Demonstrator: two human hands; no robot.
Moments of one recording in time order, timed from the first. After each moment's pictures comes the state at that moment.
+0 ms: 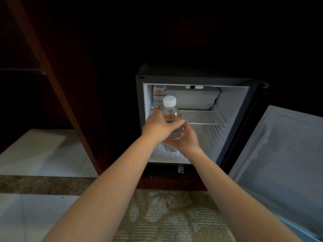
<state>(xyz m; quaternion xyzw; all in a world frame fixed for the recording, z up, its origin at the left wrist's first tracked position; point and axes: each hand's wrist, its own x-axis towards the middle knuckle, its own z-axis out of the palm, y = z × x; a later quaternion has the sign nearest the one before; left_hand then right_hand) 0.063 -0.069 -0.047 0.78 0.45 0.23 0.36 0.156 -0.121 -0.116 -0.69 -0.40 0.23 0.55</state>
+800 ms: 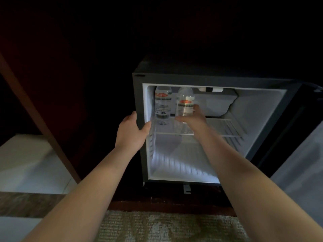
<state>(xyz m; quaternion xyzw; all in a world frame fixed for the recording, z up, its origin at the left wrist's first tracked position) 0.055 0.047 -0.113 0.77 0.50 0.30 0.25 0.259 0.014 -0.124 -0.72 -0.30 0.25 0.57</state>
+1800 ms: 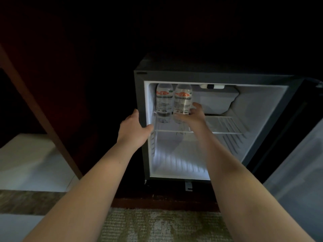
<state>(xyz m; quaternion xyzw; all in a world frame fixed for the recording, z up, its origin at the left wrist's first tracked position) 0.054 0.043 -0.104 0.77 0.53 0.23 0.27 0.258 0.017 -0.139 -0.72 -0.29 0.24 0.58</state>
